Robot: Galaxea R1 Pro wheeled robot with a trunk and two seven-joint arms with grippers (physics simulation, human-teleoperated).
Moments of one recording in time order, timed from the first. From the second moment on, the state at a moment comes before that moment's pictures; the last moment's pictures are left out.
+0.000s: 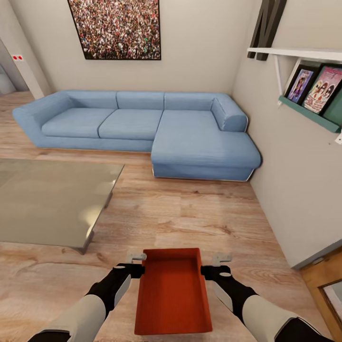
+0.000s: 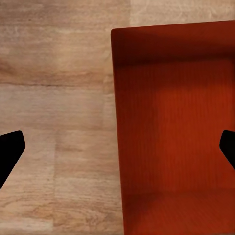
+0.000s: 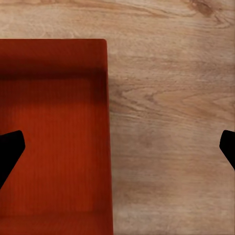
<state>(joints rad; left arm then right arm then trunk) -0.70 -0.12 0.00 -0.34 -0.06 0.24 0.10 -0.73 0.05 0.57 -0.22 -0.53 0.03 -0.23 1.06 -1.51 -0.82</state>
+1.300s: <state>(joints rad) -0.70 -0.12 0.00 -0.35 -0.06 0.24 0.10 -0.73 0.06 0.57 -0.22 -0.53 0.03 -0.34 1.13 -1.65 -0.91</state>
